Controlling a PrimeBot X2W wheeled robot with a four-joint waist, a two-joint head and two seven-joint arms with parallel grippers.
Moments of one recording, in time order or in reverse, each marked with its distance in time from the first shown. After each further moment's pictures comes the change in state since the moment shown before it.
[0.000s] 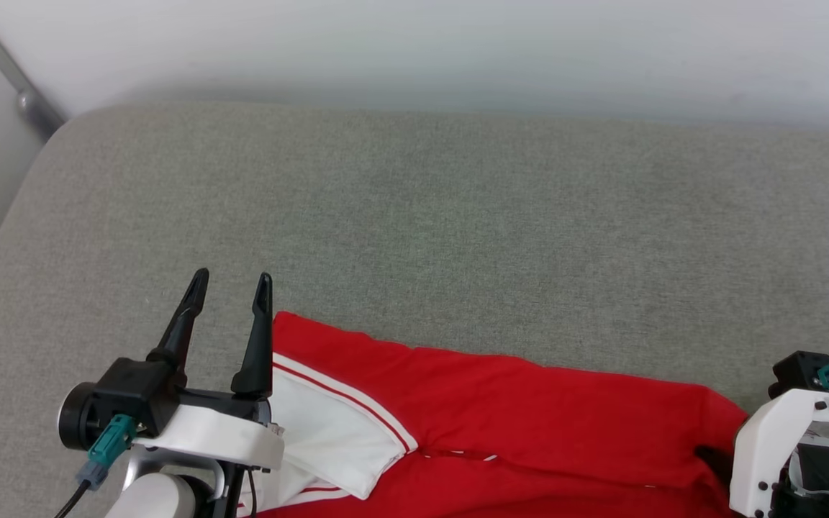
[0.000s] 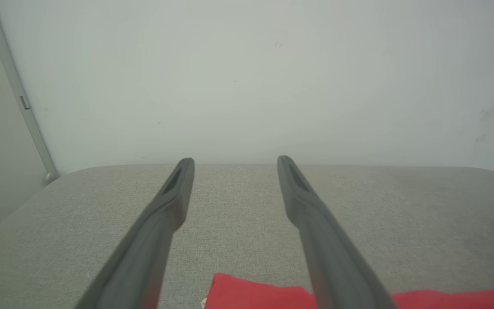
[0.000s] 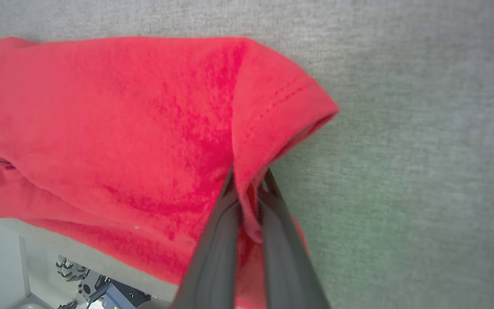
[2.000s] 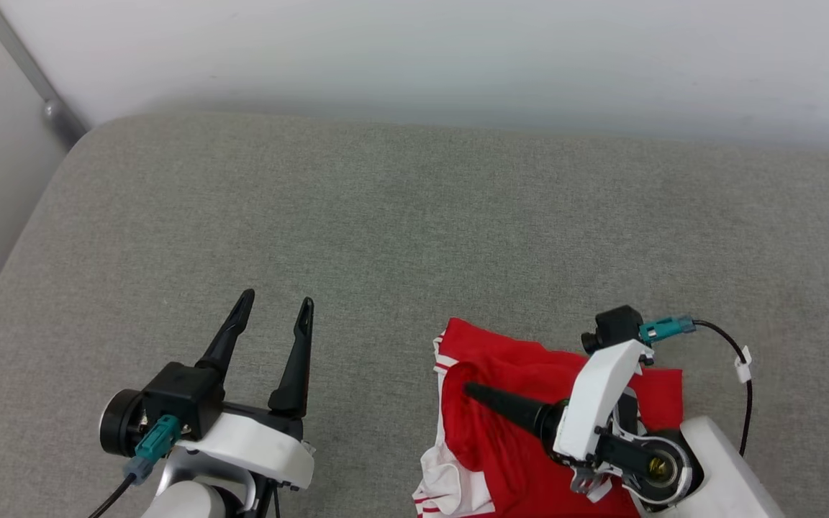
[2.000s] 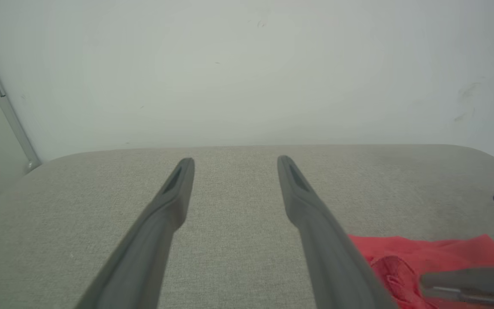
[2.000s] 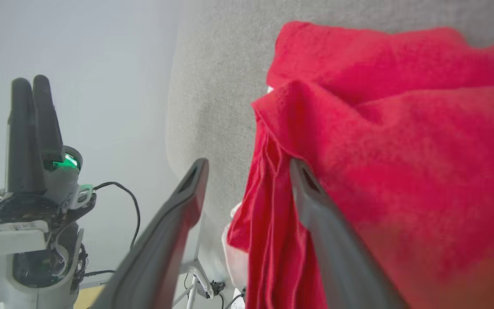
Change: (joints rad) left arm -0.012 -0.010 -0.084 0.044 -0.001 -0.006 0.033; right arm -0.240 0.123 0.416 0.306 0.607 0.000 -0.286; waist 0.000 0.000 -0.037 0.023
